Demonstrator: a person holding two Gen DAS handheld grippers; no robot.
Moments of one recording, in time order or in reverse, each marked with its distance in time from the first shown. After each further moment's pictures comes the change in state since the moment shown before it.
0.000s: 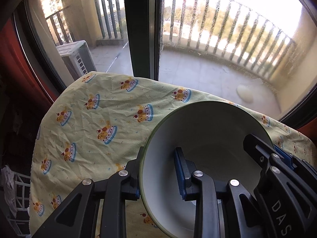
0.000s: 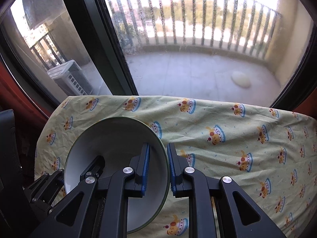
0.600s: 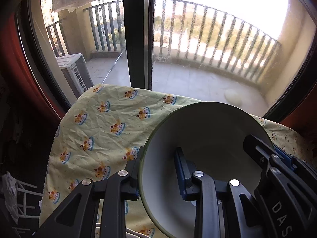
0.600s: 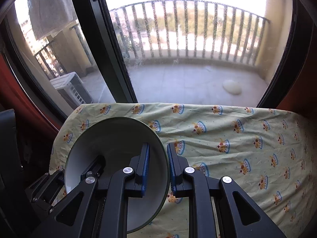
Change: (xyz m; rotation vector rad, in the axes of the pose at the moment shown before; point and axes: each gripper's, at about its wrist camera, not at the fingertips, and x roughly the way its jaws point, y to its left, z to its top) left arm -0.085 0.007 -0.031 0.057 -0.080 -0.057; right arm -0.100 0.010 -0.034 0.037 -0.091 -0.039
